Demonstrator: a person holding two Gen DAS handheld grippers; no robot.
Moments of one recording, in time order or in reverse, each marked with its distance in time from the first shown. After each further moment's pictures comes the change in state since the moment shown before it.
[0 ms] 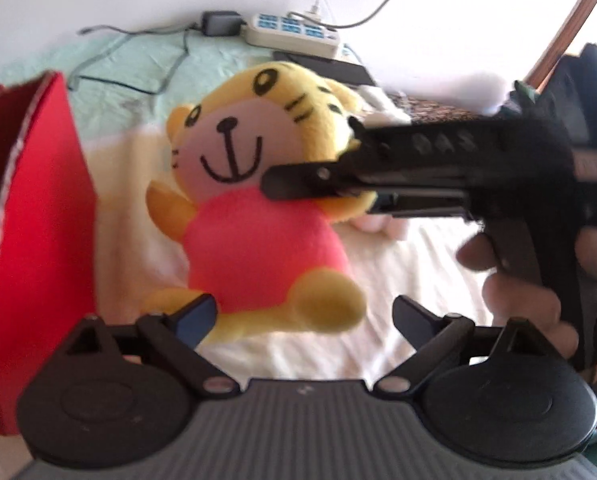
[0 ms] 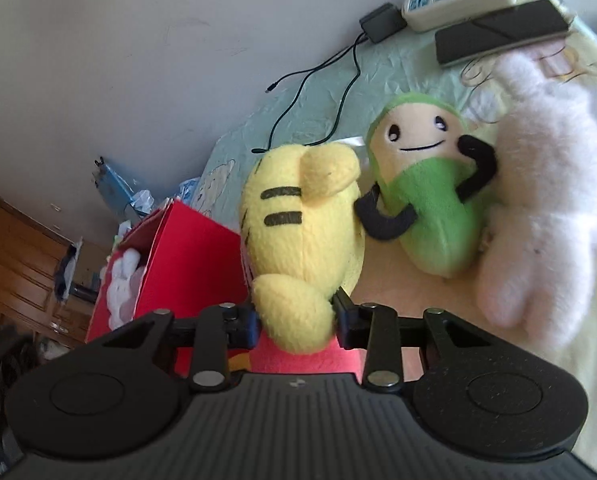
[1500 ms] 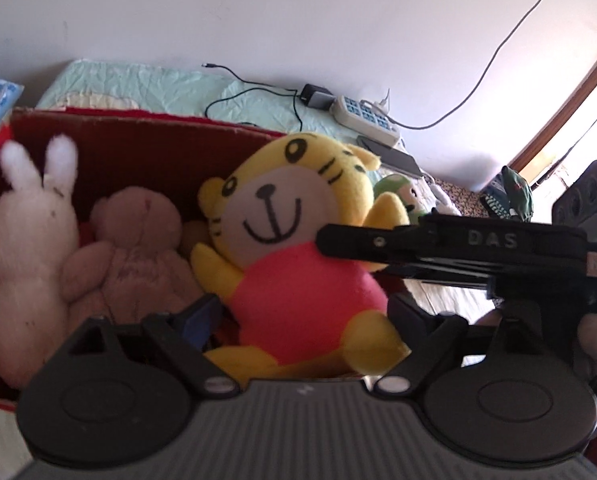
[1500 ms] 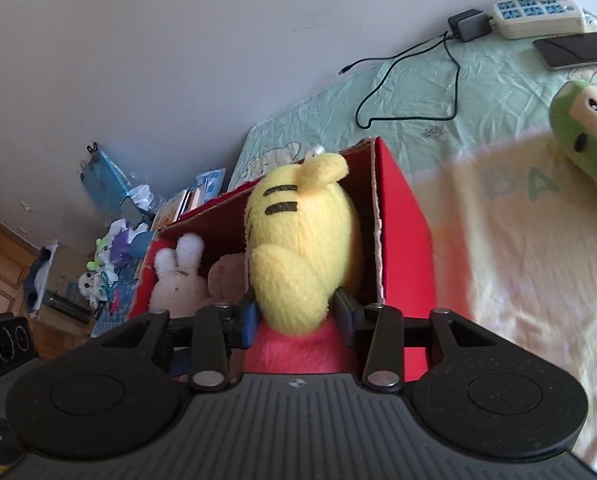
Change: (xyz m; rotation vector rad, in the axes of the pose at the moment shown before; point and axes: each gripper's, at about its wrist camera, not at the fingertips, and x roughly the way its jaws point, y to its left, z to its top) left arm -0.130 0.202 -0.022 -0.118 -0.162 -0.101; right arm 0.097 0.181 -0.047 -0.025 -0.085 -0.141
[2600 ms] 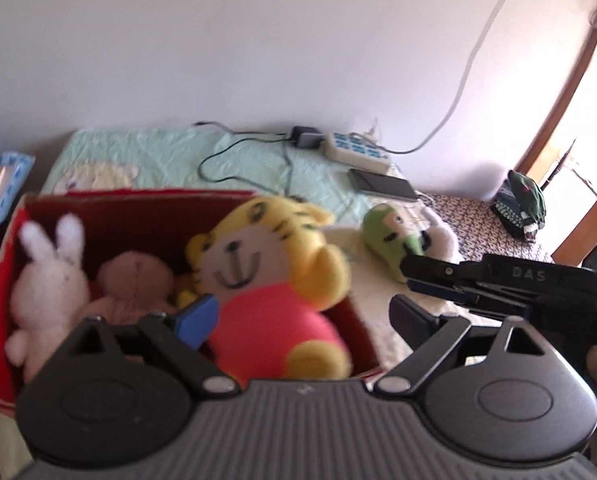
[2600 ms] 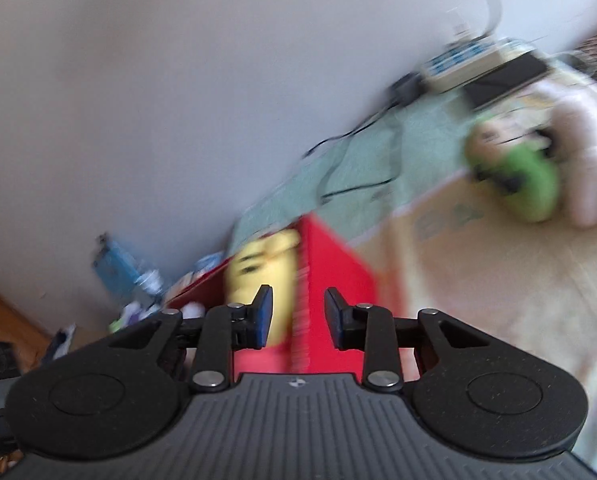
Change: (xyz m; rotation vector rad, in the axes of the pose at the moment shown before) left arm -0.029 -0.066 0.000 0.133 -0.111 0.091; right arm -0.080 -0.057 -0.024 0.146 -0.271 0.006
